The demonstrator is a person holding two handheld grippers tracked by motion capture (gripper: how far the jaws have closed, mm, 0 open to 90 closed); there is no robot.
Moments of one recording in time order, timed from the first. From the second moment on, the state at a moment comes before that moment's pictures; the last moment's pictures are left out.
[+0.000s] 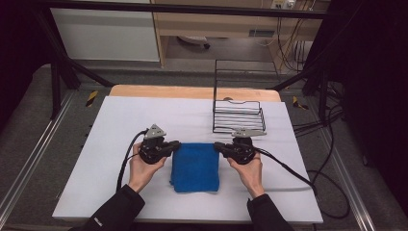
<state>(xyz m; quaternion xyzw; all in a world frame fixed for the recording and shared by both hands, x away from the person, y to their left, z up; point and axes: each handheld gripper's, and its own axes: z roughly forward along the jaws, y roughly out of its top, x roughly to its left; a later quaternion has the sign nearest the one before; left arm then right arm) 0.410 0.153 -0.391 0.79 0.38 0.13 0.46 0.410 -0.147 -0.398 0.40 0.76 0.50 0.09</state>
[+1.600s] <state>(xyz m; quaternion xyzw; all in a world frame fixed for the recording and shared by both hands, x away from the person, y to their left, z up) 0.377 0.148 -0.329 0.75 0.33 0.18 0.55 0.375 -0.162 -0.329 0.34 0.73 0.56 0.20</state>
